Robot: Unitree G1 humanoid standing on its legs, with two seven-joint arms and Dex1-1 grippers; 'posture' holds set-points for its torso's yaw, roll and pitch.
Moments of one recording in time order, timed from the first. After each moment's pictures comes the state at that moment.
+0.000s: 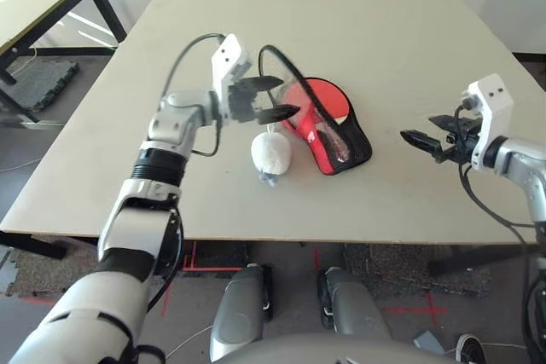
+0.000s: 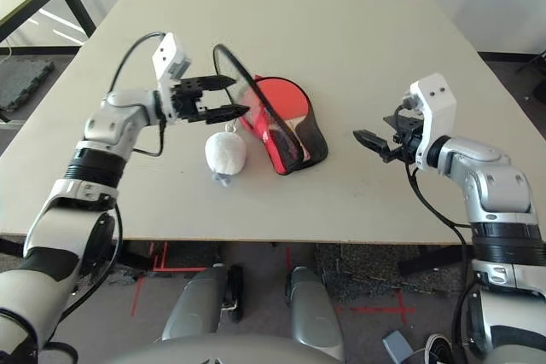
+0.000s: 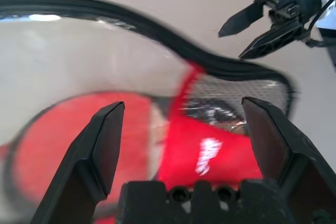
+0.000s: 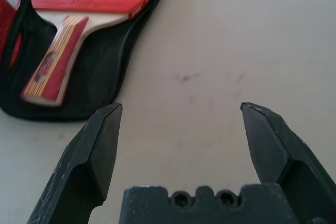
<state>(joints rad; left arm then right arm) -0.93 0.25 -0.12 0.69 -0.23 0.18 -1.14 -0.28 -0.71 -0.21 0.04 0.42 0.72 0.74</state>
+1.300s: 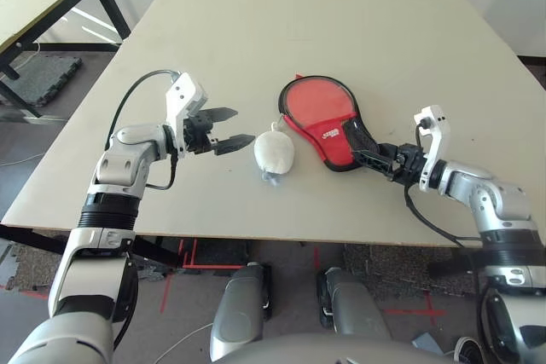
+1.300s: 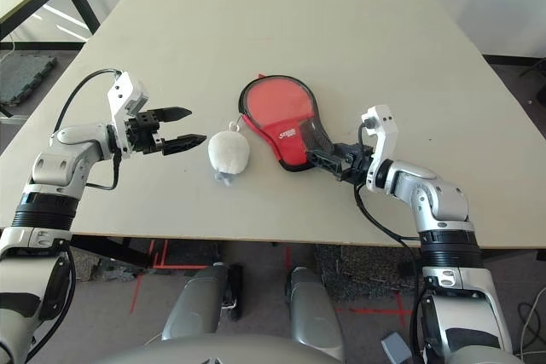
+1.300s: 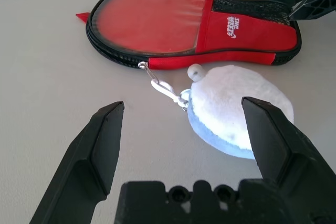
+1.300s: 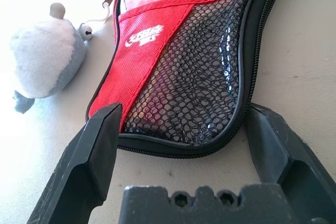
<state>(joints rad) -0.56 0.57 0.00 0.29 -0.27 0.36 -1.09 -0.35 -0.49 -0.11 0.16 0.51 0.77 0.77</state>
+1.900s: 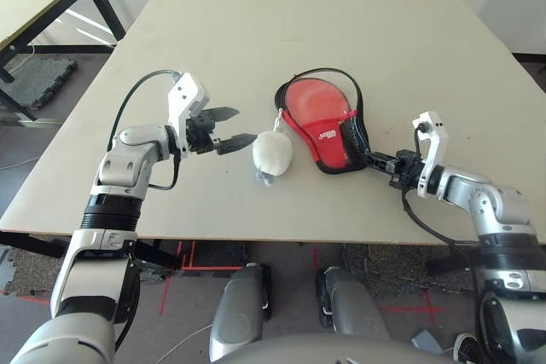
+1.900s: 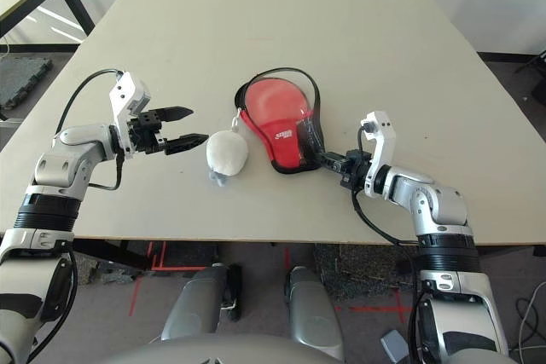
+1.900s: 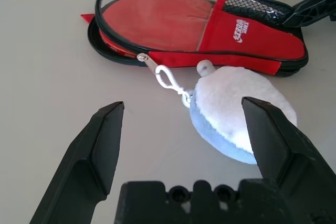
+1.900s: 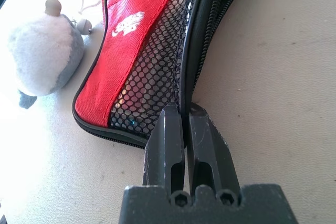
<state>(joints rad) -0.56 0.55 0.00 0.30 -0.27 0.35 -1.07 -0.30 -0.47 -0.15 0.13 0.54 0.84 0.75</state>
